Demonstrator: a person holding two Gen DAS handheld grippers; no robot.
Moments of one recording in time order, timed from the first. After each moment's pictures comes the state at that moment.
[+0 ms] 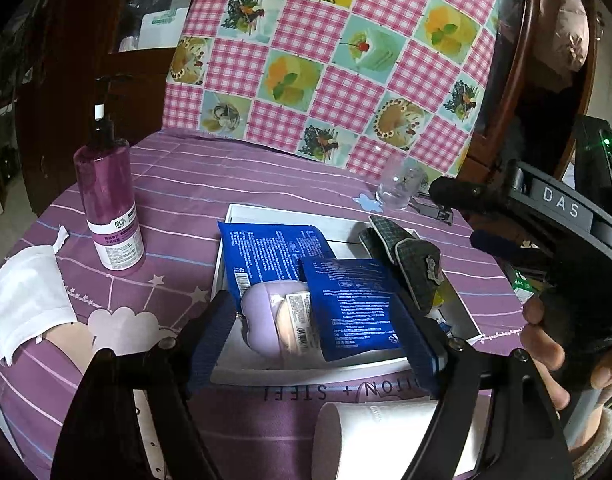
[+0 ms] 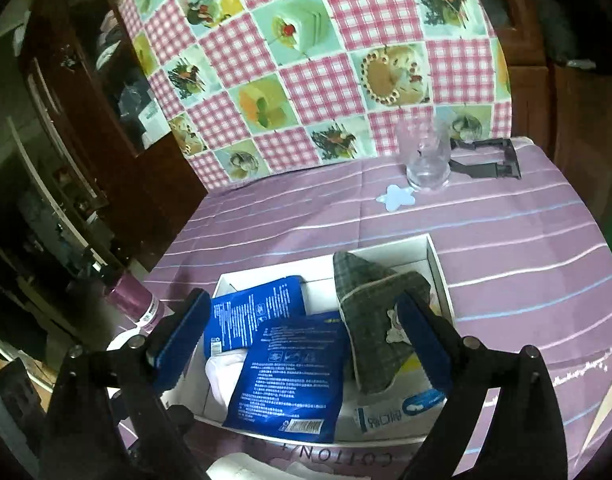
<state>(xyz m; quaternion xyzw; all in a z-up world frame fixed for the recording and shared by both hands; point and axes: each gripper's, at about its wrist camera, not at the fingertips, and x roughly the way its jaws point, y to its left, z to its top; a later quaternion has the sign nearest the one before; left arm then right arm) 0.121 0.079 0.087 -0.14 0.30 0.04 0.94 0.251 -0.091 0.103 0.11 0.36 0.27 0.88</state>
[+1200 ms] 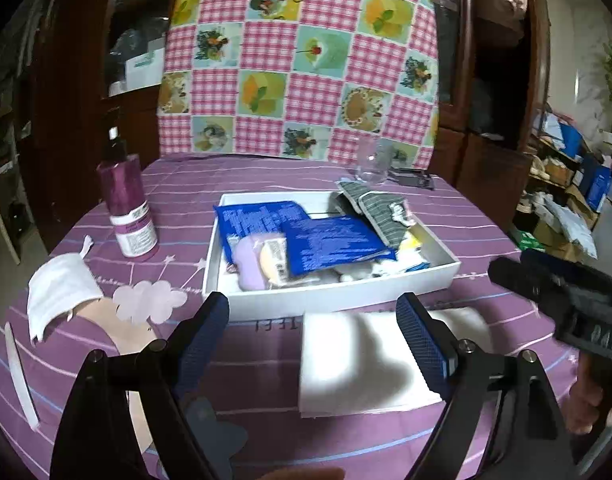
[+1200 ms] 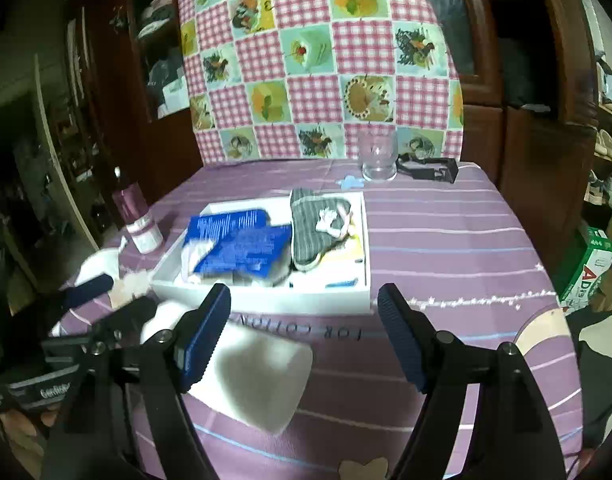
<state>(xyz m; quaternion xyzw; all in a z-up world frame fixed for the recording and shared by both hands) 0.050 0.023 0.071 -0.05 0.28 0.05 0.96 0.106 -0.168 0.063 0.00 0.28 0.25 0.93</state>
